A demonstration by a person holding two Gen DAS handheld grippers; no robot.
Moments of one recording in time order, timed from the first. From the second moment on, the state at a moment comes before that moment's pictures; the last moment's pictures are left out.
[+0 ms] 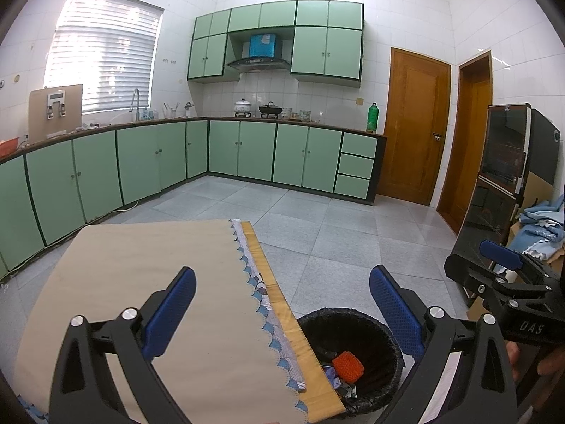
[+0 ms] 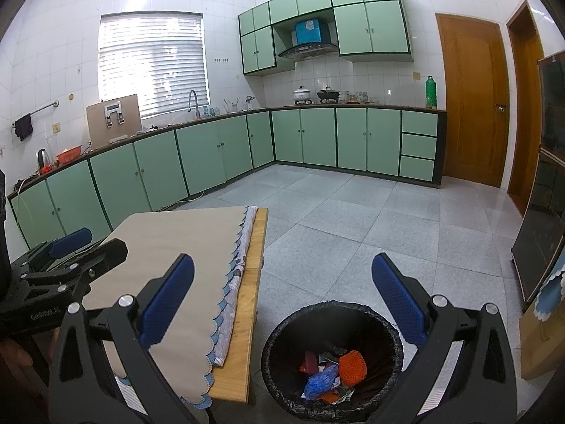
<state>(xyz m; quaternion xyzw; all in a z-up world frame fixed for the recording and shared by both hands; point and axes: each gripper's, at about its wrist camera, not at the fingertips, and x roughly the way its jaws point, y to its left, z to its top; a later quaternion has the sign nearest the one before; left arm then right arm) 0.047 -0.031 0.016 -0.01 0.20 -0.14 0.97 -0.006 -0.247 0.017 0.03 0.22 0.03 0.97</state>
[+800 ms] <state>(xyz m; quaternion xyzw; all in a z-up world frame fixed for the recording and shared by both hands) 0.048 -0.030 0.015 -0.01 0.20 -0.14 0.97 -0.005 -0.246 0.013 0.03 0.22 0.03 0.97</state>
